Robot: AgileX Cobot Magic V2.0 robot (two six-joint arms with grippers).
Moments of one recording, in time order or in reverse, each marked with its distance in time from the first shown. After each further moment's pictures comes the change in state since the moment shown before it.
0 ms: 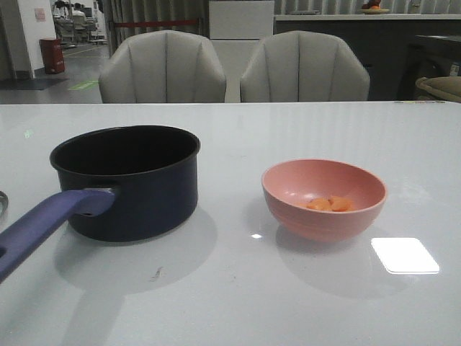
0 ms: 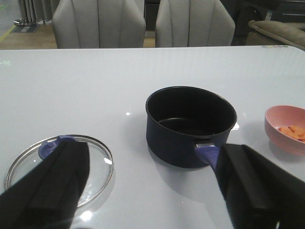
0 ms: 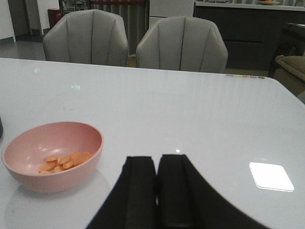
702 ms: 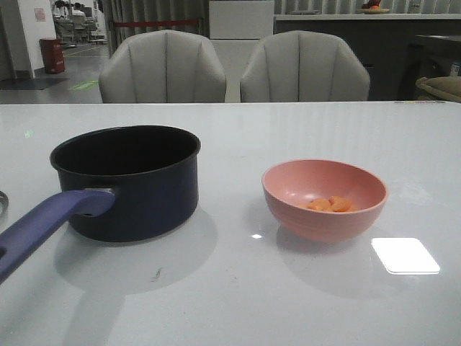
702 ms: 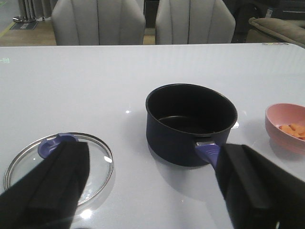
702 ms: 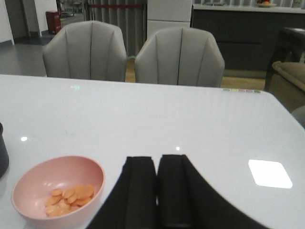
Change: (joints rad) left arm 0.000 0.000 0.001 0.000 0.002 0.000; right arm -0.004 0.206 -0.273 0.012 0.115 0.005
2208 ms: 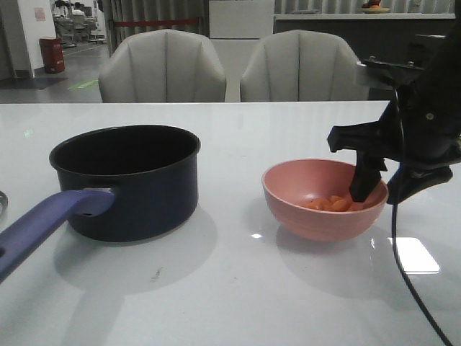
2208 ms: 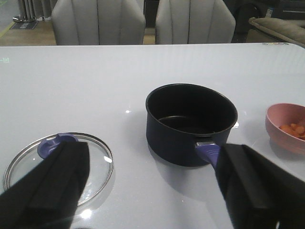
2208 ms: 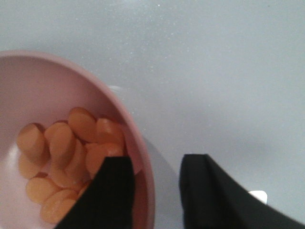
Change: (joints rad) left arm 0.000 0.000 0.000 0.000 0.000 0.000; right arm 0.134 1.549 -0.749 0.227 0.186 0.024
